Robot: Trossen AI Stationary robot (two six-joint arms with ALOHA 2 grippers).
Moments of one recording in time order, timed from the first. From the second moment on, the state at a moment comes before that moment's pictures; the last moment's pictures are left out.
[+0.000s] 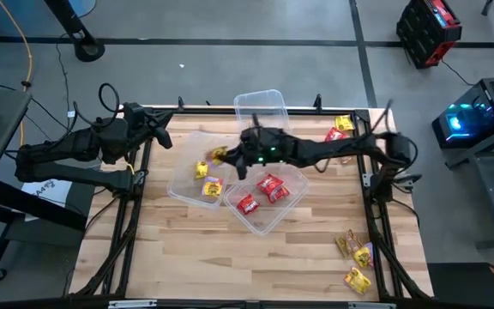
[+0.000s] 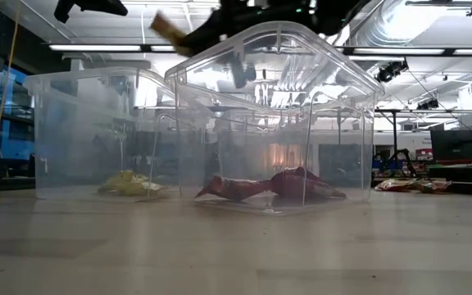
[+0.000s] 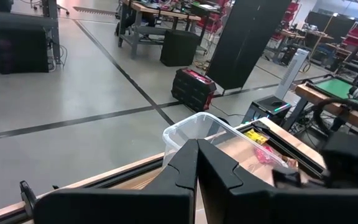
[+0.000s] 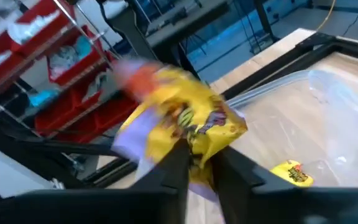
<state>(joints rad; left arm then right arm) 0.06 0.70 0.95 -0.52 -0.79 -0.44 -0.11 1.81 1.26 0.36 -0.10 0.53</state>
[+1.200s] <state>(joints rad) 0.06 0.70 0.95 -0.53 -0.72 -0.39 0.71 1.51 1.17 -1.05 -0.56 1.37</state>
